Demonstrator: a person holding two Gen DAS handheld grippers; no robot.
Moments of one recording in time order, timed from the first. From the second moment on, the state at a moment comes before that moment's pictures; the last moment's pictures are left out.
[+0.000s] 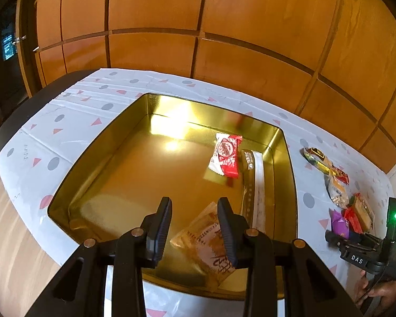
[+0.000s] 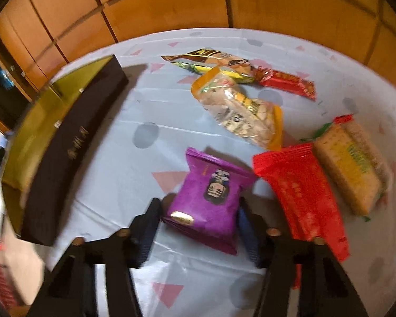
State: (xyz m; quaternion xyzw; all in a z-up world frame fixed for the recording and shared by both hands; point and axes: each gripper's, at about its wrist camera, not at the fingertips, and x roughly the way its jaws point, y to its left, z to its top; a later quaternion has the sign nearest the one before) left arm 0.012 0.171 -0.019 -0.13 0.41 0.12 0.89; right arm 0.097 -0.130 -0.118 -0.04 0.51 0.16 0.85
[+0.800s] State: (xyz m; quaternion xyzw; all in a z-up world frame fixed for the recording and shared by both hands) left arm -0.017 0.208 -0.034 -0.17 0.41 0.14 0.88; right arm 0.079 -0.102 -0.093 -0.05 0.50 0.19 0.84
